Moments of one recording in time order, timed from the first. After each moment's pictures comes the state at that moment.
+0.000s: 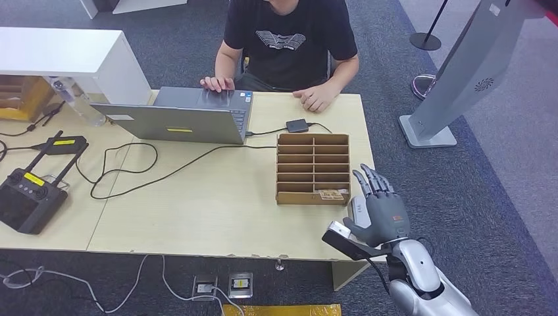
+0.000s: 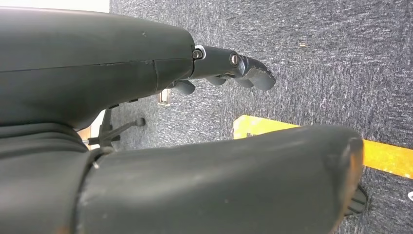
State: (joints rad) left arm -0.19 0.21 -1.32 -0.17 1.27 0.12 0.05; right arm -0.28 -0.44 0.80 -1.33 0.94 -0.37 0.12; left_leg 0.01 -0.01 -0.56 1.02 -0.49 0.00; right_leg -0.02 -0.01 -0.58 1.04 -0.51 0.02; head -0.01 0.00
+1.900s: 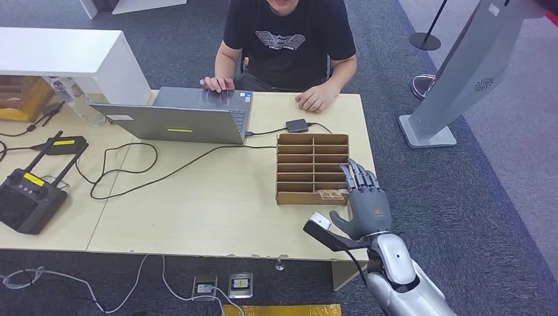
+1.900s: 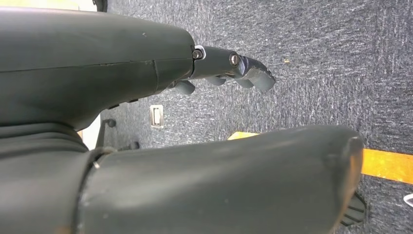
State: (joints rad) left arm -0.19 0.25 -1.33 -0.17 1.17 0.08 0.02; right arm -0.30 -0.28 0.74 -1.23 1.10 -0.35 0.16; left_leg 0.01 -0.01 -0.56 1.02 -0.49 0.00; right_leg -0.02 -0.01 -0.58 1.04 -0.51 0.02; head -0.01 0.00
